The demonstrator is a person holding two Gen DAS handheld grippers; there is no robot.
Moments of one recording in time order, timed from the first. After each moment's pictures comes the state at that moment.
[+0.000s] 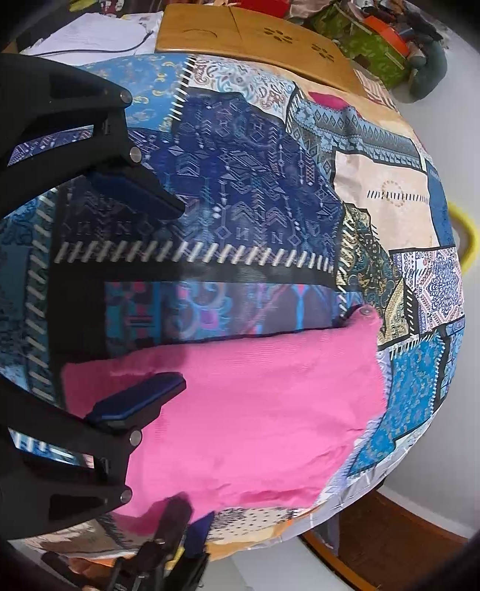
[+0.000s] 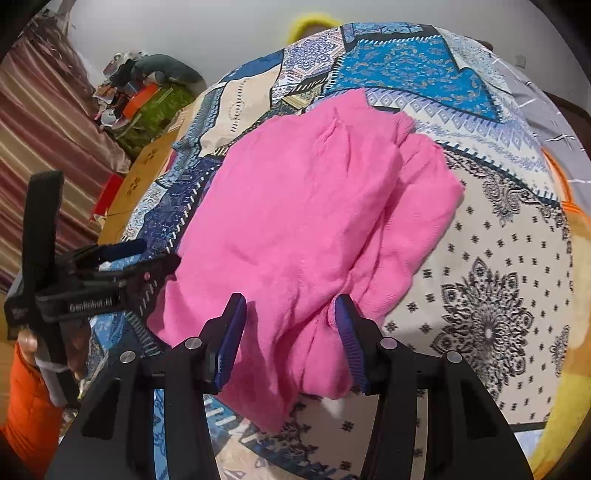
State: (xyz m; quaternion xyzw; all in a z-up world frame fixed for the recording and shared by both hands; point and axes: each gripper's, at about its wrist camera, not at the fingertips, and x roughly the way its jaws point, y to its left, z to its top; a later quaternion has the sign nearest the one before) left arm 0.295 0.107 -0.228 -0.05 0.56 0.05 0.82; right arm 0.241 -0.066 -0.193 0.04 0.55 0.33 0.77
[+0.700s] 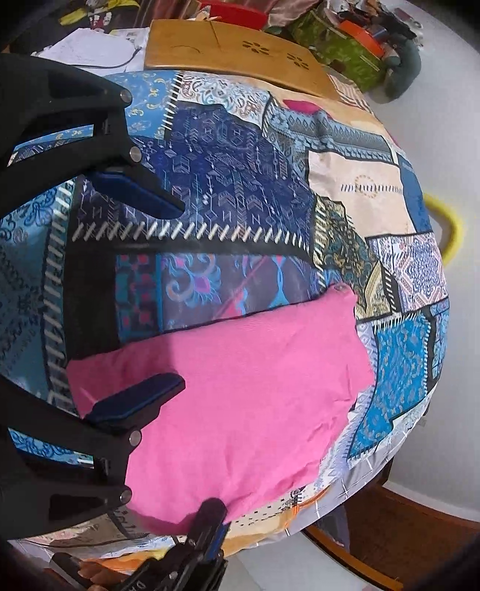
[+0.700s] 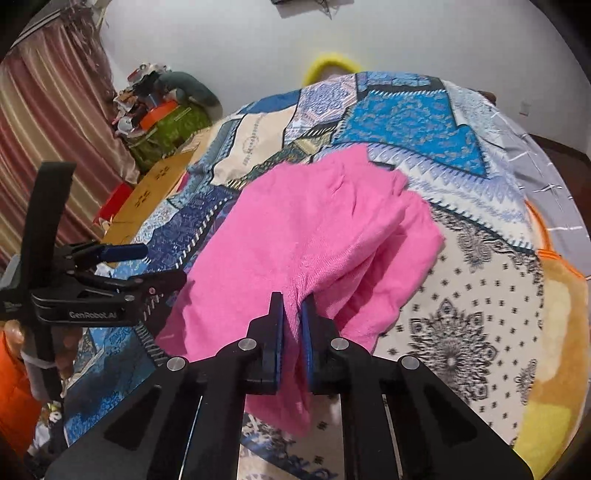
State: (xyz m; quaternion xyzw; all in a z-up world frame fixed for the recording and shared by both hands) left arm 0.297 0.070 -0.204 -0.02 0.55 0.06 0.83; right arm 0.226 -0.089 -0.161 0.01 0.47 0.34 0.81
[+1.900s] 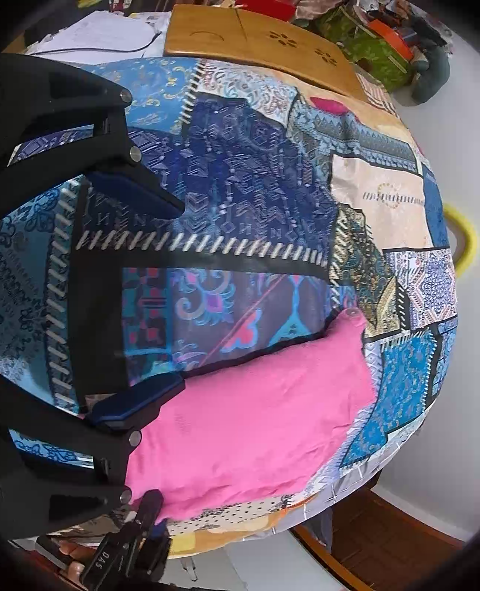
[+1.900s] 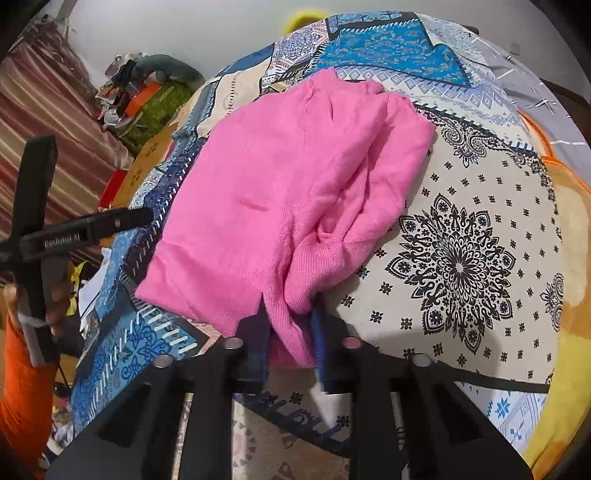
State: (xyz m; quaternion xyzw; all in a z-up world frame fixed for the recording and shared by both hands) left arm 0.292 0.099 -0.210 -0.07 0.56 0.06 0.83; right arm 0.214 -0.115 -0.206 0.06 0.56 0.33 0.76
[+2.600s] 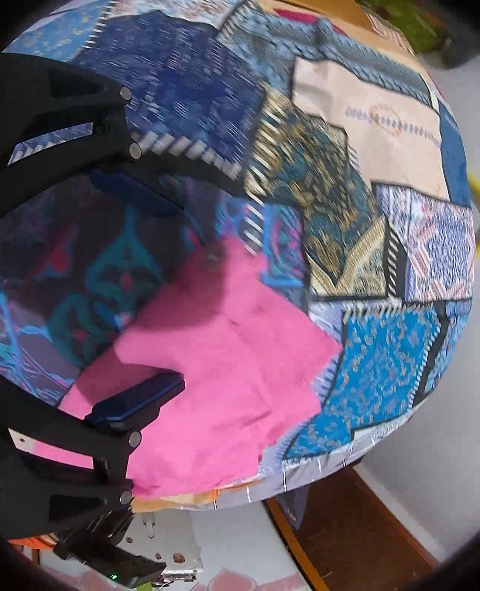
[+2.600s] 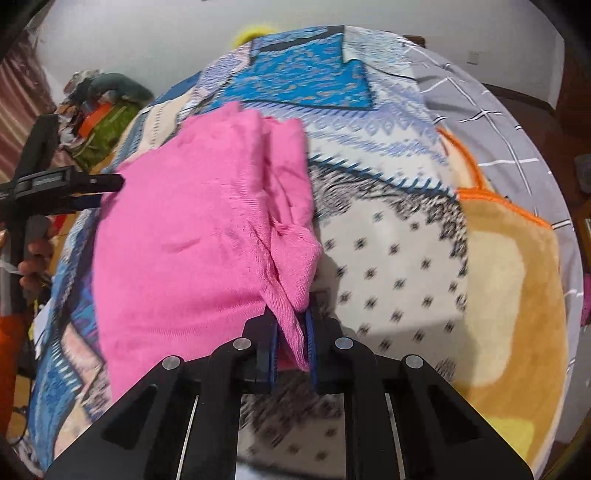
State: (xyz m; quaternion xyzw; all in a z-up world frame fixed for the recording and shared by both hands) left arm 0.432 0.097 -0.245 -0.17 0.57 -0.01 0.80; right arm 0.287 -0.187 -0.223 0.02 0.54 0.25 0.80
